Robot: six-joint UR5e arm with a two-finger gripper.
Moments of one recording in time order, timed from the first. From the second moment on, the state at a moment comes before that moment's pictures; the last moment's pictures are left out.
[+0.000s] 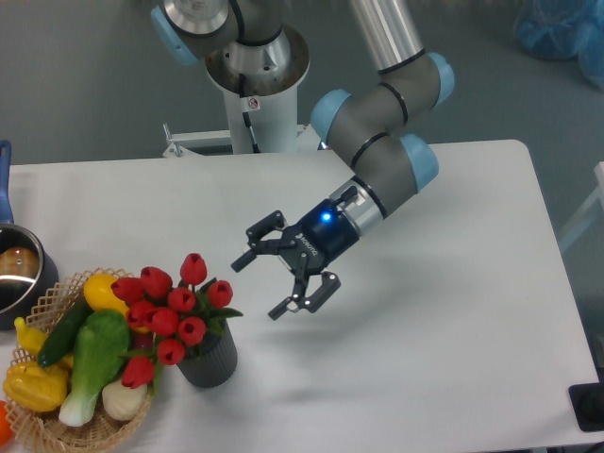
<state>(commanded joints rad) 2.70 -1.93 -1.91 -0.85 0.30 1.68</state>
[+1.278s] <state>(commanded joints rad) 2.86 -1.92 -1.68 -0.85 1.39 1.47</state>
